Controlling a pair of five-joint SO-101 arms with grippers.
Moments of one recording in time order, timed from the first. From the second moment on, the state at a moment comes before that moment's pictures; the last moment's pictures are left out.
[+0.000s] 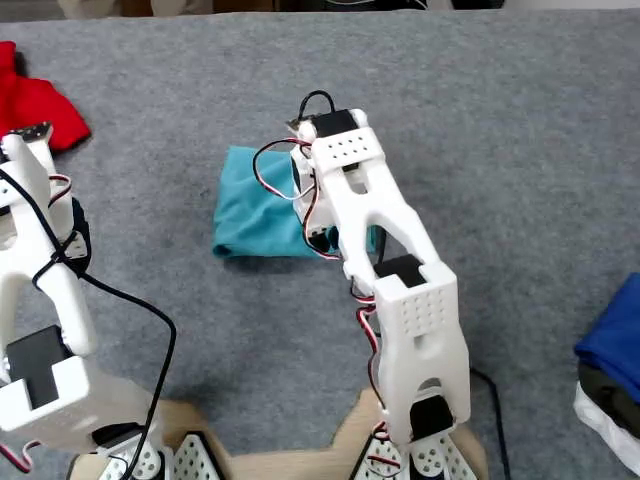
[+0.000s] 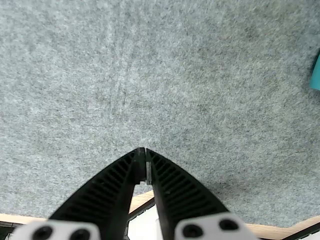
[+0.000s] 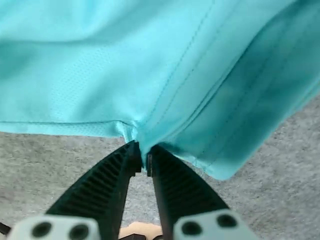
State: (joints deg) left arm -29.7 1.7 -0.8 100.2 -18.7; right arm -22.2 38.8 -26.3 98.9 -9.4
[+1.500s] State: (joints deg) left arm -29.7 1.7 -0.8 100.2 -18.7; right arm -7.1 30.5 -22.2 101.1 -6.0
